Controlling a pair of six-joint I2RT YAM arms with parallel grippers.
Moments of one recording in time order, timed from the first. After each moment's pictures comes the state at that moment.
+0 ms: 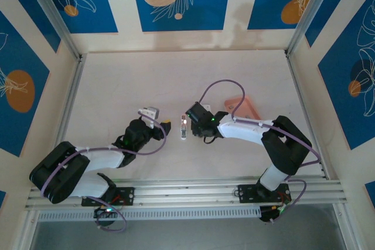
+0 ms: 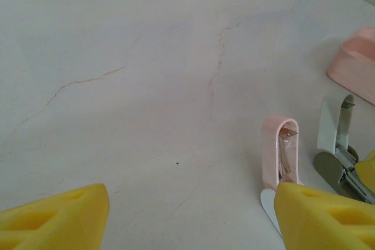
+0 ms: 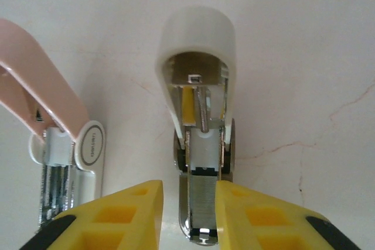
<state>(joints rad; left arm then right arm) -0.65 1.32 0.29 0.69 -0.12 -0.23 0.84 1.63 0.94 -0.43 0.24 0.73</state>
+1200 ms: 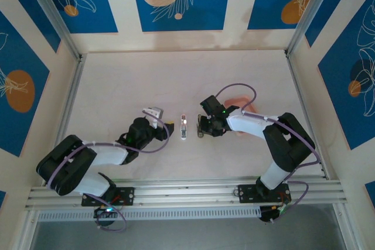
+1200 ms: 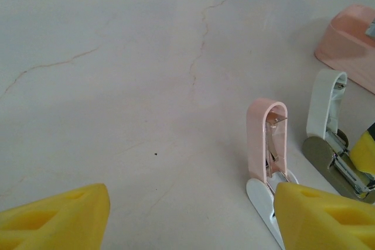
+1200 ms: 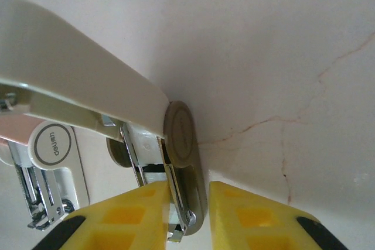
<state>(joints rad) -0.65 1.41 0.32 0.69 -0.05 -0.24 0.64 1.63 0.89 -0.44 -0.10 0.81</state>
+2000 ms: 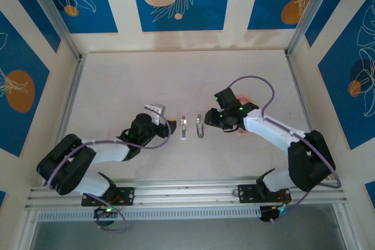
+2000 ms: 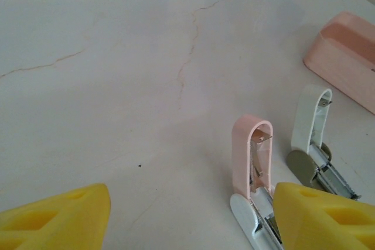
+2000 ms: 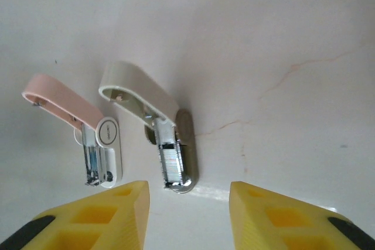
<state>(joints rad) -0.65 1.41 0.40 0.60 -0.01 -0.28 0.52 1.38 0.89 -0.56 -0.12 0.68</state>
